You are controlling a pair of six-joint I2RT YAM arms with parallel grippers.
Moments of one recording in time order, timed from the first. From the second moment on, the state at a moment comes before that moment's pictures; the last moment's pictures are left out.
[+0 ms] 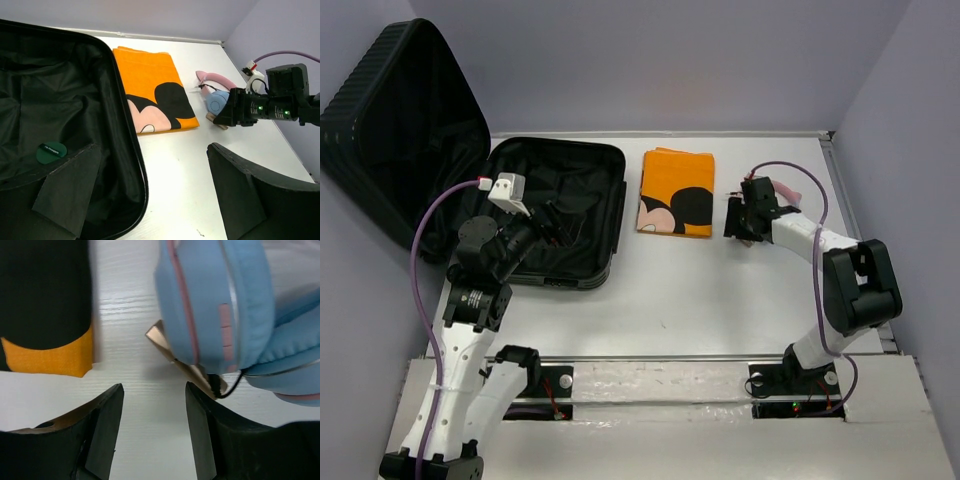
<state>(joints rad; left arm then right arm) -0.18 0.67 0.81 -0.23 0.33 -0.39 0.24 1.62 0.98 -0.29 0.12 0.36</state>
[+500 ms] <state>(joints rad) -0.21 0.78 0.72 -0.12 0.45 -0.54 0.33 1.86 1.15 -0.16 -0.06 0.46</state>
